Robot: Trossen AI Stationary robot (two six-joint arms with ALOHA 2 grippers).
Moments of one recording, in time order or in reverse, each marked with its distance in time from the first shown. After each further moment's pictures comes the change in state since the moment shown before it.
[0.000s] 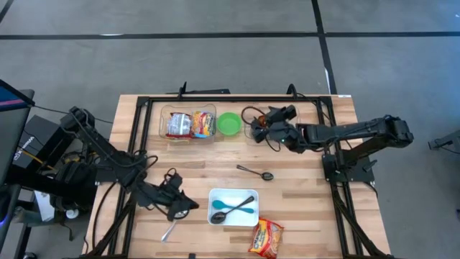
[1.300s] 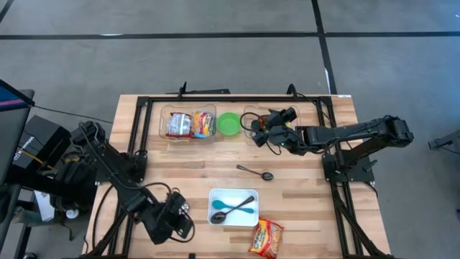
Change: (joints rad) left arm -0.104 0.330 0.486 -0.788 0.141 -0.649; right arm 0.032 0.000 0.000 -0.061 0.001 -0.003
